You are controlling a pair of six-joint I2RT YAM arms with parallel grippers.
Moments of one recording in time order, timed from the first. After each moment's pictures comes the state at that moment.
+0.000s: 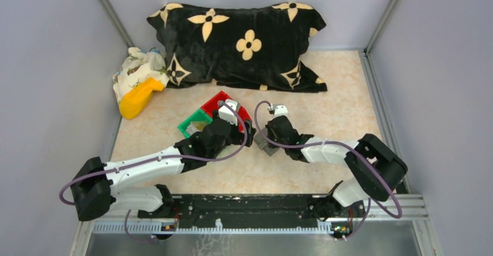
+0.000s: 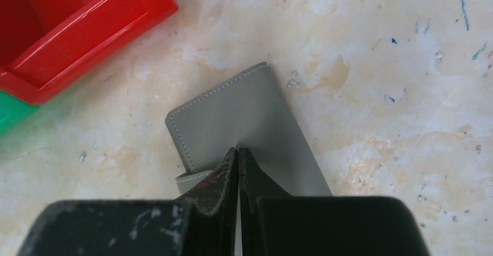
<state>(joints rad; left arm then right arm) -1.04 1.20 0.71 0.11 -0.47 -0.41 0.78 1.45 0.58 0.16 0.24 0.46</state>
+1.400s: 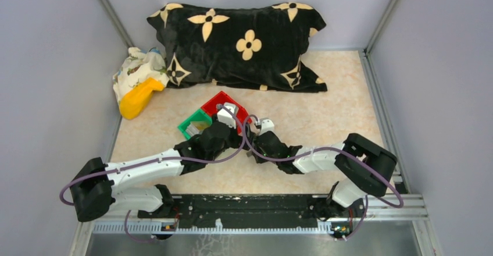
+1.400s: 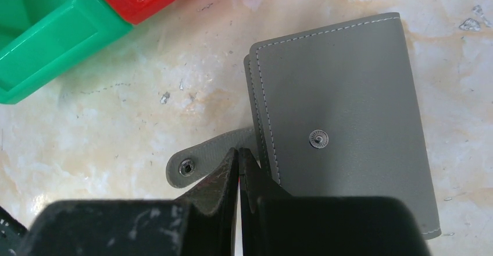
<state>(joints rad) -1.03 1.19 0.66 0.13 -0.44 -0.46 1.00 1.51 0.53 0.28 0.22 0.59</state>
